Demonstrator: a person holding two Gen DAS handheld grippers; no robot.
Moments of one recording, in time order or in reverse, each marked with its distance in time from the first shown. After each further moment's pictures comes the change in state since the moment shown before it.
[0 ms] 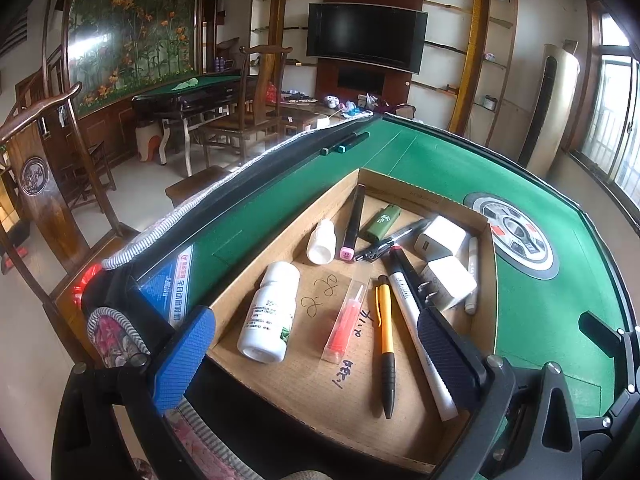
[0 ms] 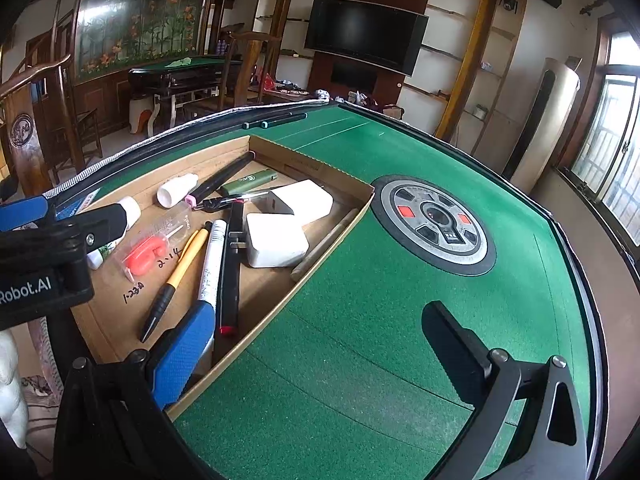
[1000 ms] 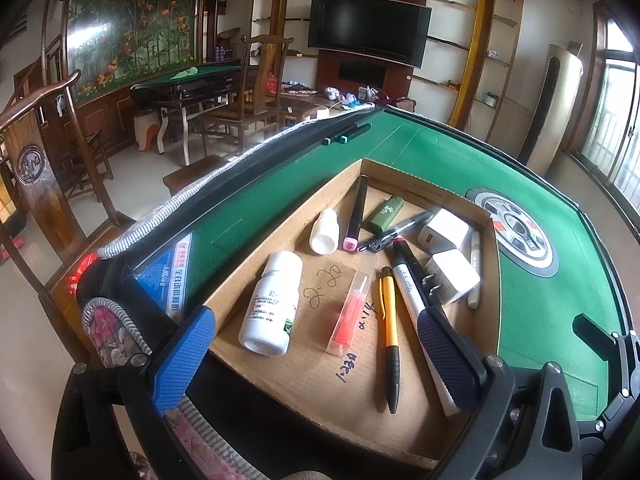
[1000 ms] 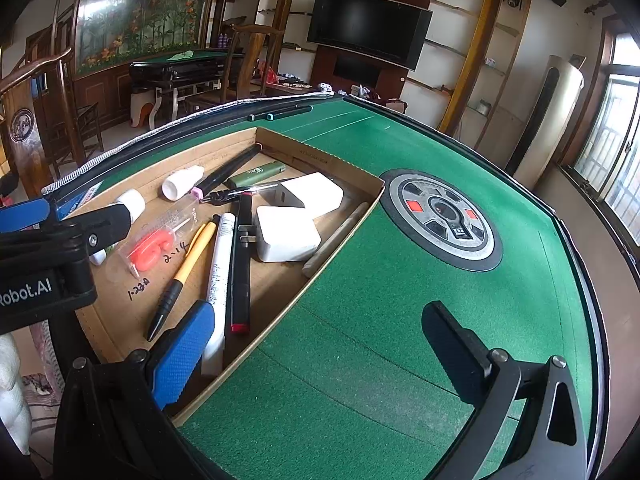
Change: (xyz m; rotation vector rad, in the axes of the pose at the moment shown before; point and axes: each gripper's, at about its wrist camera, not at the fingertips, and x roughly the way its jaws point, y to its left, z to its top) left arm 0.007 0.006 -0.002 -0.020 0.039 -0.016; right arm 0.005 0.007 0.001 -0.006 0.016 0.001
